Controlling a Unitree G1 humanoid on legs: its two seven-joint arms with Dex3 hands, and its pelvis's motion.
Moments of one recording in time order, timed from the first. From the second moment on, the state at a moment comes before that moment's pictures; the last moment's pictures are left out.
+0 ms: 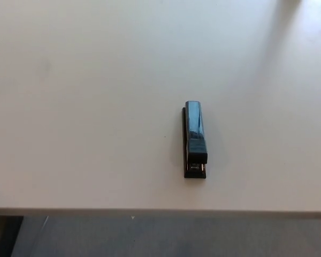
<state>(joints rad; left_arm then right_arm) -0.10 0.49 0.24 1.07 -0.02 -0.13 -0.22 -0.13 -0.35 -0.17 1.20 -0.05 -0.27 0.17</state>
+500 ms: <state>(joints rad) -0.12 0.50 0.28 1.11 -0.06 -0.16 -0.28 -0.20 -0.42 -0.28 1.28 -0.01 -0.25 0.06</state>
